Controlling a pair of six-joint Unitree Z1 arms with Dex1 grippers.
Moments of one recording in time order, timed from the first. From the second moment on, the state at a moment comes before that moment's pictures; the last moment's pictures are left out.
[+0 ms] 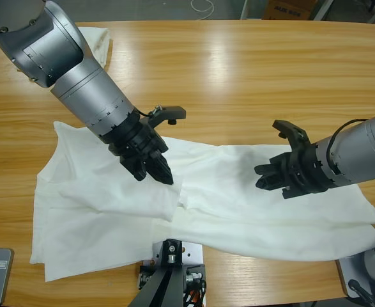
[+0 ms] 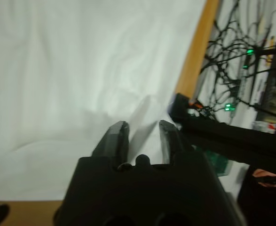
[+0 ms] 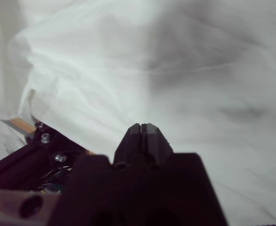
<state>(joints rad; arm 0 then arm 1) -0.82 2.04 -1.43 0.83 -0.72 0.25 0.75 1.53 -0.74 0.44 0.33 0.60</state>
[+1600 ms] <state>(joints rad) -0.61 2.01 -1.11 0.46 -0.55 -0.02 0.78 1.57 -0.74 0.41 0.33 0.62</state>
